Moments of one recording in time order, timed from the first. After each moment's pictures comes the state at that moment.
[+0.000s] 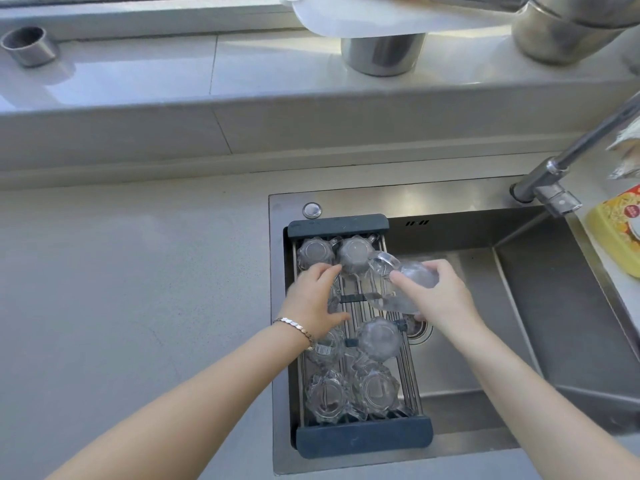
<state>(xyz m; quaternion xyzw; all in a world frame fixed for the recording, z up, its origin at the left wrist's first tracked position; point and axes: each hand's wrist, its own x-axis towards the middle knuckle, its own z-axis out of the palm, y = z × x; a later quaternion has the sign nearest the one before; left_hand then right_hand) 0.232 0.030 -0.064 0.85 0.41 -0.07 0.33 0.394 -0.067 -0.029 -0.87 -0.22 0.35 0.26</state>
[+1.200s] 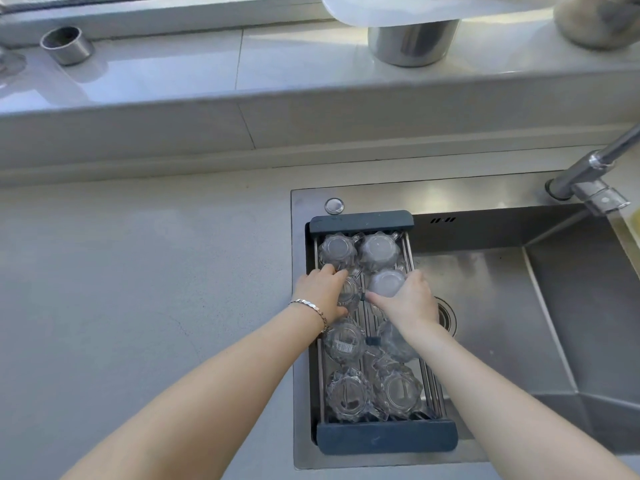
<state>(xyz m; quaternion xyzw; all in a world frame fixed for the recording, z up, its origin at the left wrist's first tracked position) 0.229 0.054 -0.088 0.88 0.38 -0.21 0.18 0.349 -0.031 -0.095 -0.90 -0.25 0.31 0.17</state>
